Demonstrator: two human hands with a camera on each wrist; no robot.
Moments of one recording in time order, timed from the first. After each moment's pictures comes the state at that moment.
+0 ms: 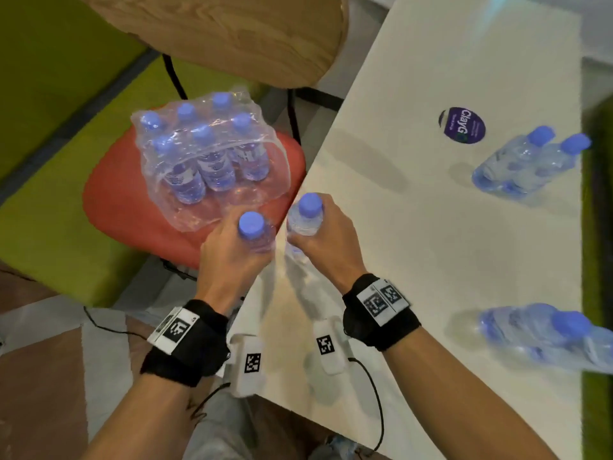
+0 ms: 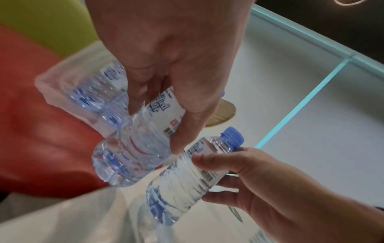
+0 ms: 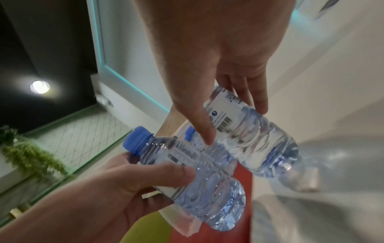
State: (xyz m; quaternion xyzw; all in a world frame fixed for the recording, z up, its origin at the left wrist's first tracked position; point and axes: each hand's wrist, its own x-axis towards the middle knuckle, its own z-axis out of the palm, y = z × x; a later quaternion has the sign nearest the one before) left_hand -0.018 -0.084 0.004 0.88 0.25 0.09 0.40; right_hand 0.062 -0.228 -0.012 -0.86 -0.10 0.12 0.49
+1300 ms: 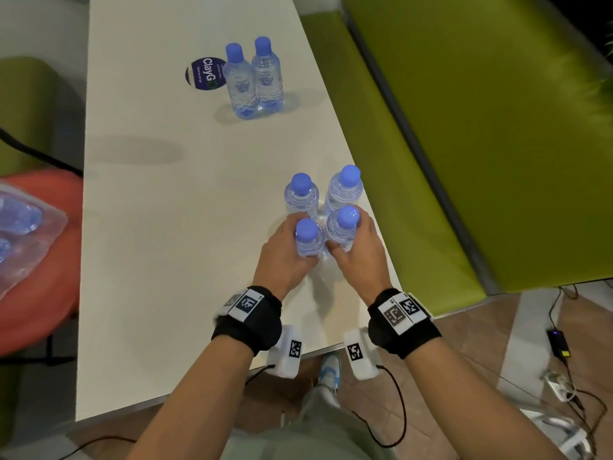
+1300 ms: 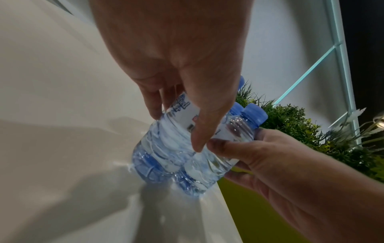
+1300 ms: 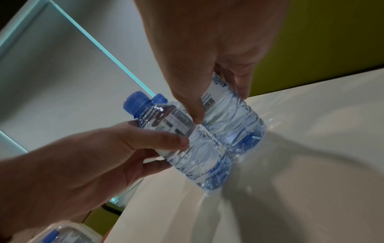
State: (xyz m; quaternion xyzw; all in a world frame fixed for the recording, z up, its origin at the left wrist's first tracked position) left_hand -0.047 -0.431 -0.022 0.88 -0.10 -0.20 0.43; right_hand -0.098 -0.575 -0.042 -0.86 0.20 -0.07 0.46
